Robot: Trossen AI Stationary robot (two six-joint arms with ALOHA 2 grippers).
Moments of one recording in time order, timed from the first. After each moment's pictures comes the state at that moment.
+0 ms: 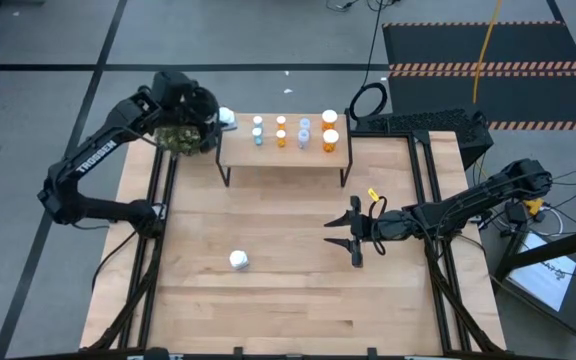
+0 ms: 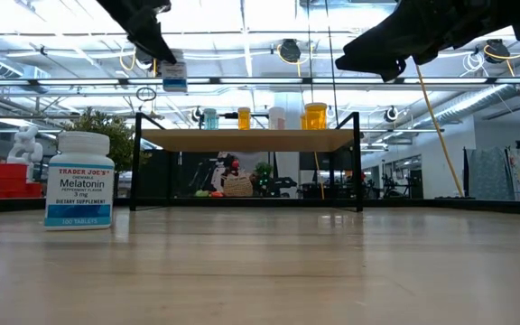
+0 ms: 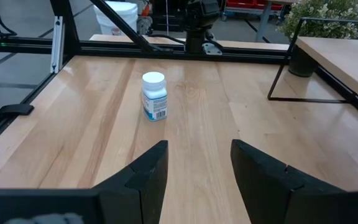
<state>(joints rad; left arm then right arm) 0.78 1.20 1.35 -0.81 0.16 0.51 0.30 1.16 0.51 0.33 0.31 0.07</state>
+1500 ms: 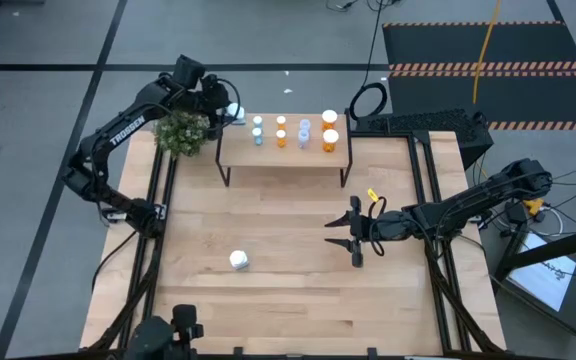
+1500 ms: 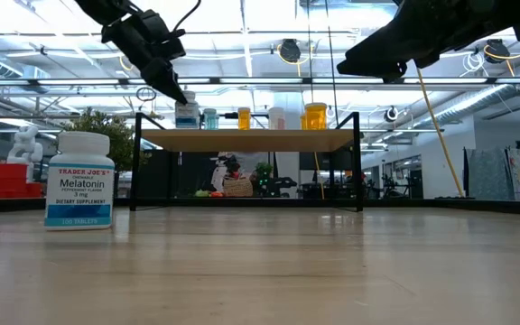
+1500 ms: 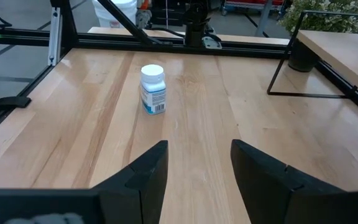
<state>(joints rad) 0.98 1.46 1.35 -0.70 0.42 0.80 0.30 1.16 0.51 0.30 0.31 0.07</state>
